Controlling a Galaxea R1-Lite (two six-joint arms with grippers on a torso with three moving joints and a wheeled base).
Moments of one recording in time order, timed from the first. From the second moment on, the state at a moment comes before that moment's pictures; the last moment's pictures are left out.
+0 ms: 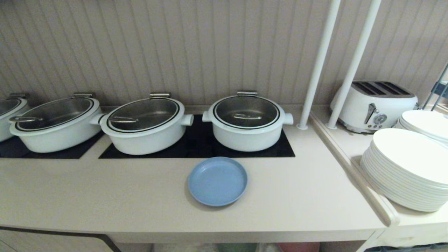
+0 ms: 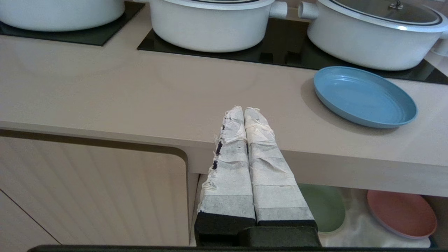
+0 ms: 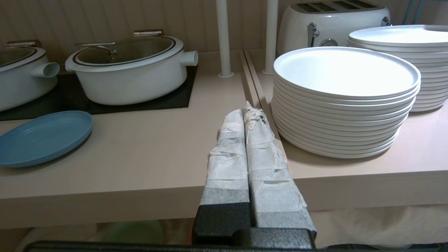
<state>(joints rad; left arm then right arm) 0.00 0.00 0.00 0.00 0.03 -0.11 0.00 0.00 0.00 -0.16 -0.04 0.06</state>
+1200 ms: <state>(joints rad) 0.00 0.00 0.00 0.00 0.03 -0.11 0.00 0.00 0.00 -0.16 -0.04 0.04</state>
